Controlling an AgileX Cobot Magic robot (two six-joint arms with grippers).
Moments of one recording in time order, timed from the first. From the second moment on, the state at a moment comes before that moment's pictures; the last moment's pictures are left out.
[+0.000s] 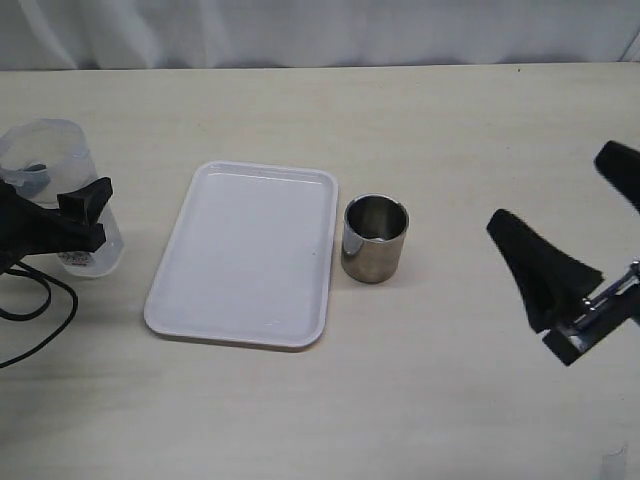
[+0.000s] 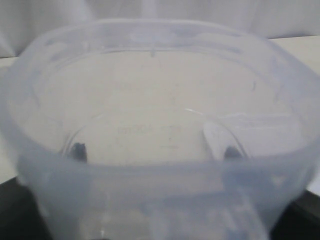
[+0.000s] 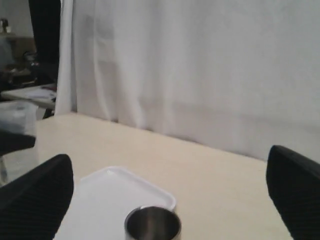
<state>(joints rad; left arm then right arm) 0.00 1.88 -0.29 0.32 -1.21 -0.07 0.07 0.93 0.00 -0.58 -0.97 0.32</state>
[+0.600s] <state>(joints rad) 0.00 1.88 -0.29 0.35 -1.21 -0.07 0.07 1.62 -0.28 -0.87 -1.11 0.28</state>
